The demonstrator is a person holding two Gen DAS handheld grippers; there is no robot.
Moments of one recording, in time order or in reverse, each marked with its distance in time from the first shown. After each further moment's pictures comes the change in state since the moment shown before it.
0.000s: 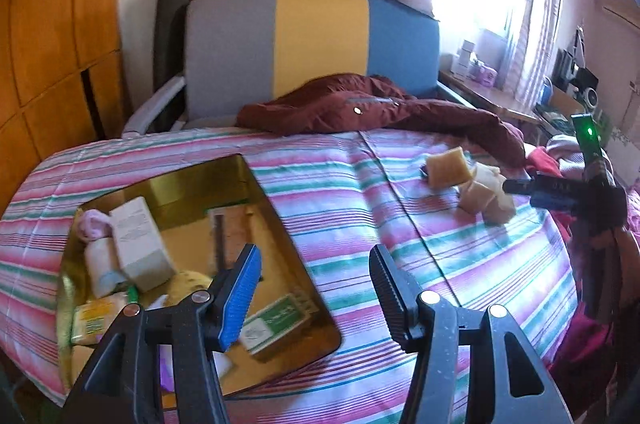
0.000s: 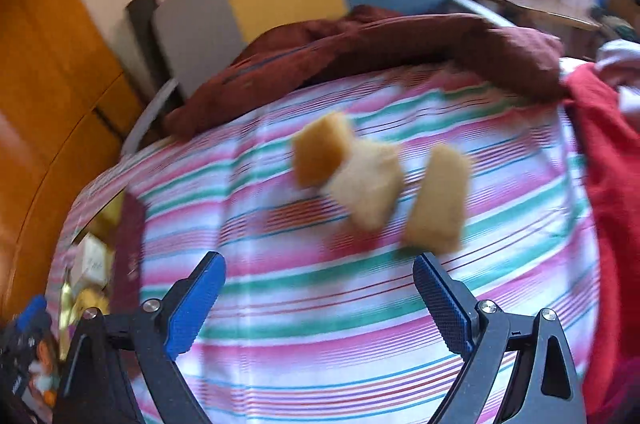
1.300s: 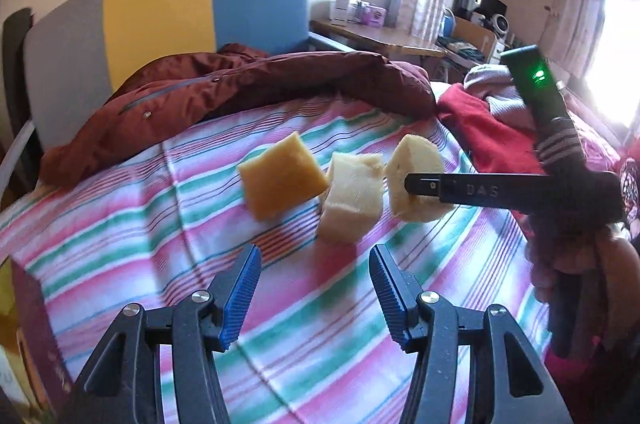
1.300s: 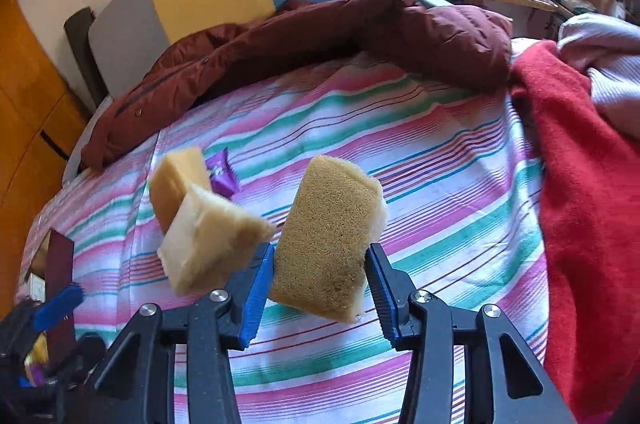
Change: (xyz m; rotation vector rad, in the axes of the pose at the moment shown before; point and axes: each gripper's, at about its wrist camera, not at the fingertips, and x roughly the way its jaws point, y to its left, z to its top) left arm 0.152 -0.182 0.051 0.290 0.120 -0.314; right arm 0.038 -0.078 0.029 0.076 0.021 -0.130
